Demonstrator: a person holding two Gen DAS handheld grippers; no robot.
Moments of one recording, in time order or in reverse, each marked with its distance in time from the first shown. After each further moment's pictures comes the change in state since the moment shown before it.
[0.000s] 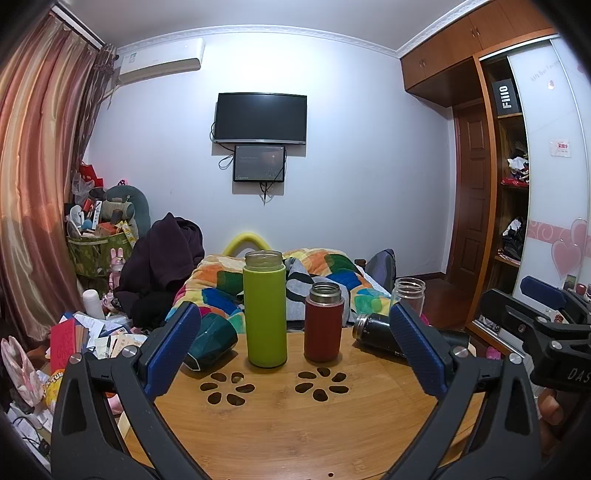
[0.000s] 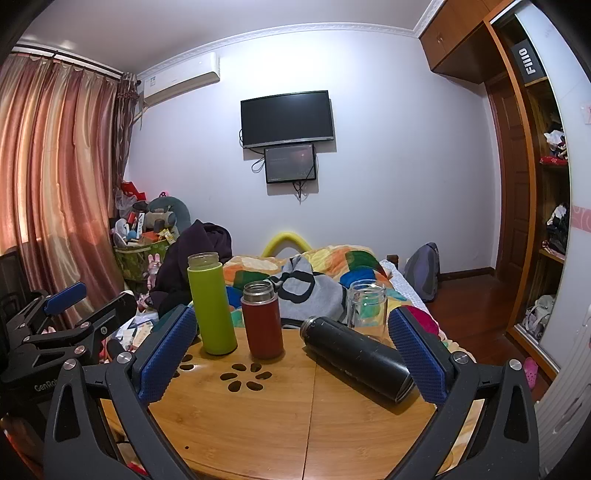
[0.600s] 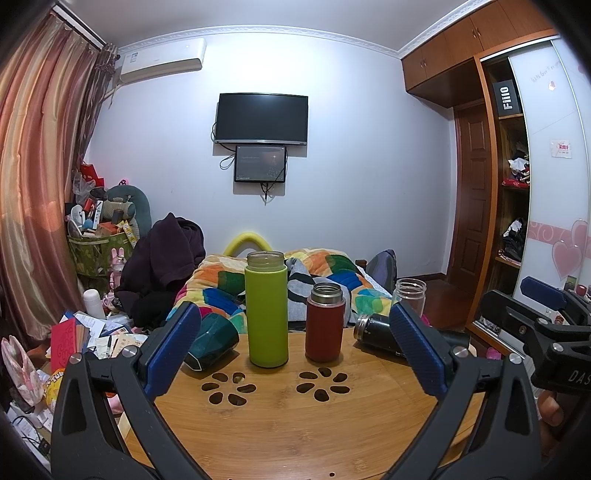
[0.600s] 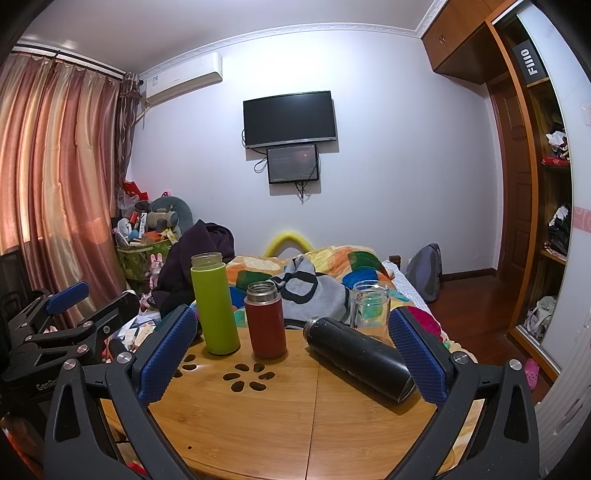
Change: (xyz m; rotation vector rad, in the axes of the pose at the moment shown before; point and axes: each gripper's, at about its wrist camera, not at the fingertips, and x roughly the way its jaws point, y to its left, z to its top) left arm -0.001 0.002 0.000 -0.001 -0.004 0.003; right arm -0.002 0.004 0.000 -0.005 -0.001 0.005
